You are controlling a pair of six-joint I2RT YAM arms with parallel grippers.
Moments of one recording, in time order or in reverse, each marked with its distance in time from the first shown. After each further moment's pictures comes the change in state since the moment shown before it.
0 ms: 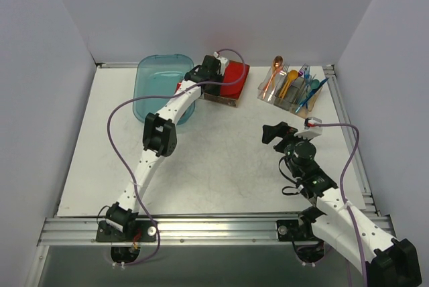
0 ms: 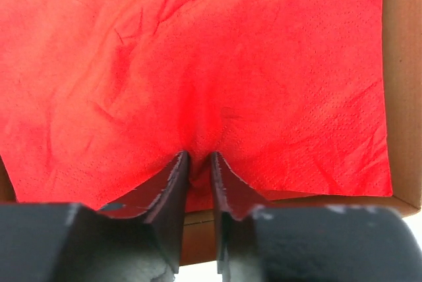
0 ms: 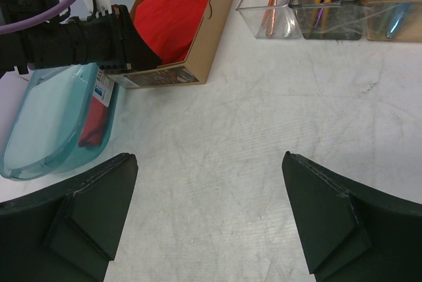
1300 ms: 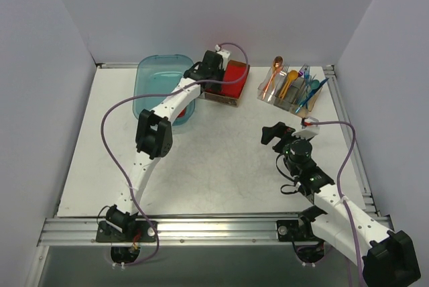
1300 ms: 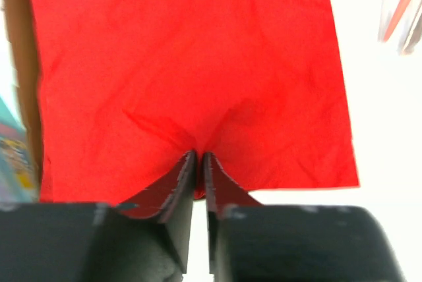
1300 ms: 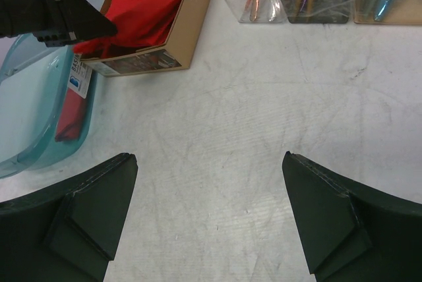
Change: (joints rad) left arm -0.027 -0.220 -0.235 0.143 -0.066 0.021; right arm -0.012 0.068 0.000 0.001 0.005 -0.002
